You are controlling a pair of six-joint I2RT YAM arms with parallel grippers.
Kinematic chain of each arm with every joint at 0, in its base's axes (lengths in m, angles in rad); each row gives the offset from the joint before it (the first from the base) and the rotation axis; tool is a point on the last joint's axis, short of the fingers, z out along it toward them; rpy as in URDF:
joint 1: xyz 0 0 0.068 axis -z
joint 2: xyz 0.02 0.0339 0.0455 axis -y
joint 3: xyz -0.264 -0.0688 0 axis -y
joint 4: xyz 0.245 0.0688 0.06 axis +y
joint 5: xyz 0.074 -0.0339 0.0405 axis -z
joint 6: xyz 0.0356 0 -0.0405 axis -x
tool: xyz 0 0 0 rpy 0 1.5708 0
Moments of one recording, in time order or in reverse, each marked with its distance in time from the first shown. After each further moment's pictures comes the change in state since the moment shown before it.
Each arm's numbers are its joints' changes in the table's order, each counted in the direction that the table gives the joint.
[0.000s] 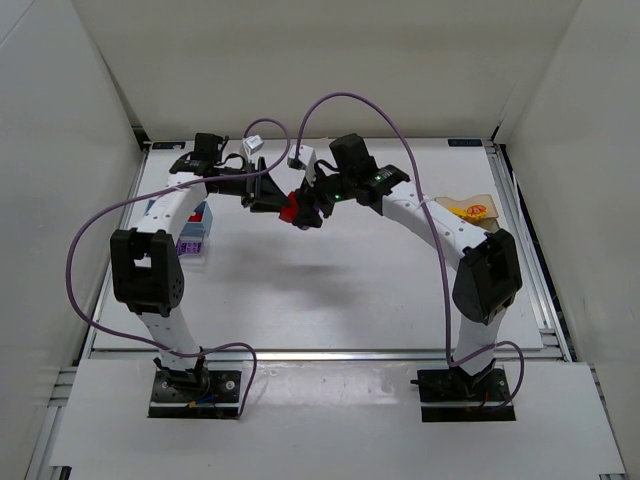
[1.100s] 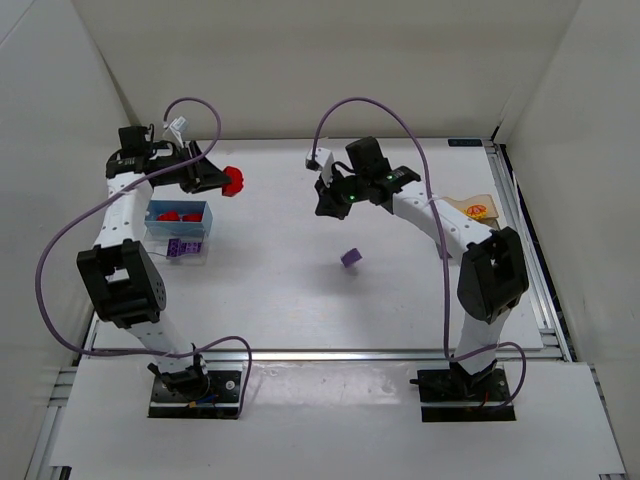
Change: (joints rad) left arm -0.323 0.065 0.048 -0.006 -0.140 -0.067; right arm 0.081 0.016 -0.087 0.015 0.042 0.045
